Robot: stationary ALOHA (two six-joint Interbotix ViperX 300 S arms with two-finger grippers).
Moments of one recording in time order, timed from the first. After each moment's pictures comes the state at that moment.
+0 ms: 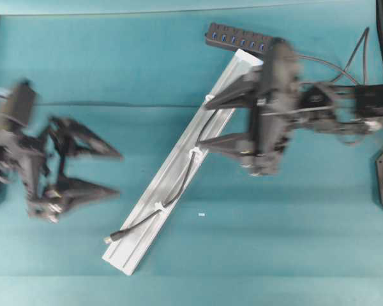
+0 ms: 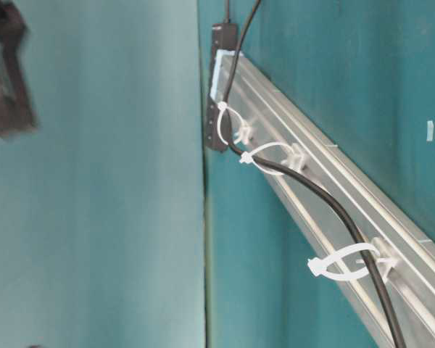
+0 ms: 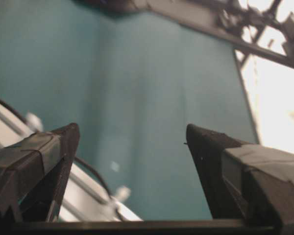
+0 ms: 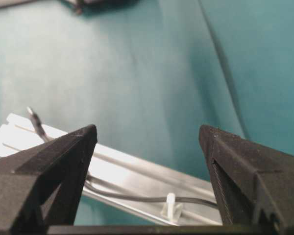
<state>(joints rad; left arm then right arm) -0.05 -0.65 1.03 0.02 -0.27 -0.31 -0.10 -0.38 0.70 0.17 0.06 -0.03</state>
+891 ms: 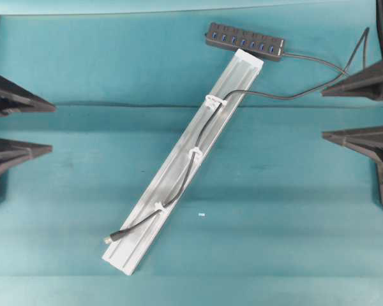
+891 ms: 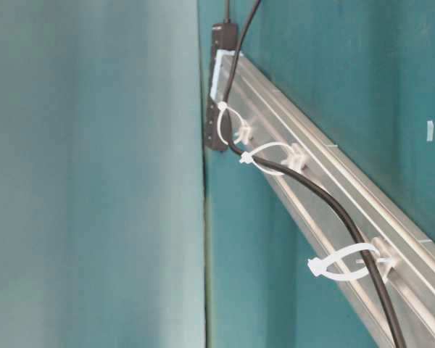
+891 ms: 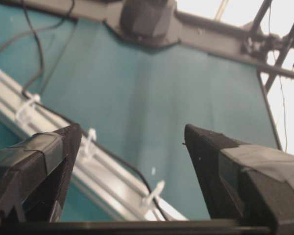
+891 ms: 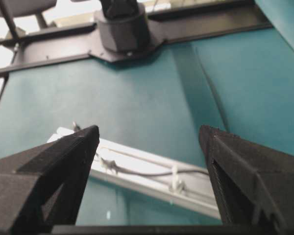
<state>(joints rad) 0.04 -1.05 1.03 0.02 0.10 -0.24 -0.10 -1.00 0.96 0.17 0.22 -0.02</state>
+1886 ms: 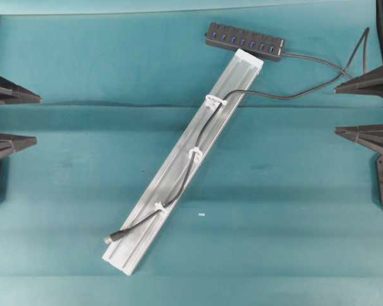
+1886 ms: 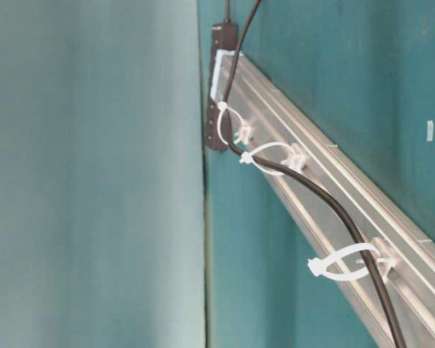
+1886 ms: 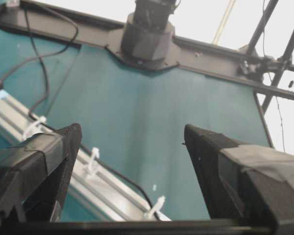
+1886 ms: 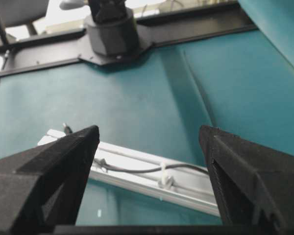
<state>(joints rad) 0.04 -1.11 1.02 0.02 0.12 -0.22 -0.14 -1.07 1.00 0.17 0.22 -0.02</state>
